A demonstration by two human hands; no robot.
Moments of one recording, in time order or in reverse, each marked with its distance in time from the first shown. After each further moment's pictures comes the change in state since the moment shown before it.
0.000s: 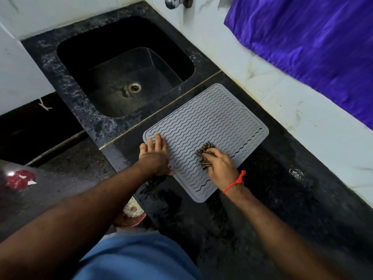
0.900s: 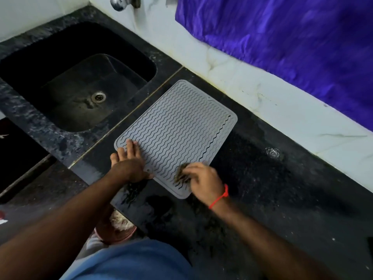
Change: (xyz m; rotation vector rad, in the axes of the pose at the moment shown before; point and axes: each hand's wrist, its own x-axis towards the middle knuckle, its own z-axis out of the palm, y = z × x) left_hand -0.001 -0.002 0.004 0.050 0.024 0.008; right_hand -0.063 -0.015 -0.007 0.314 0.075 0.151
